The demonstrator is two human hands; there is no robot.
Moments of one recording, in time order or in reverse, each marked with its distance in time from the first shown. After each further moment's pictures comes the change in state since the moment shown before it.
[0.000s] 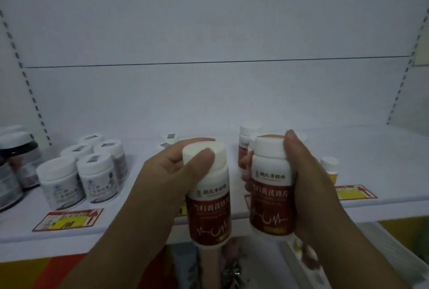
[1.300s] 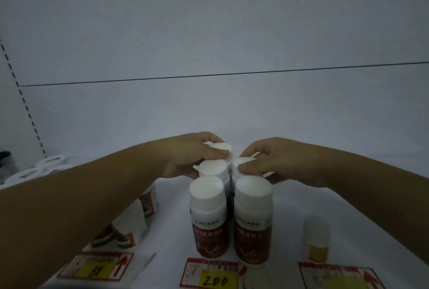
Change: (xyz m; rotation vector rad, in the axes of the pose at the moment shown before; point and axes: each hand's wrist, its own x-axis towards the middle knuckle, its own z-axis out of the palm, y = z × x) left_hand 0.213 -0.049 0.064 0.425 -0.215 -0.562; right_hand 0.185 -0.013 -0.137 -0.706 -0.554 0.331
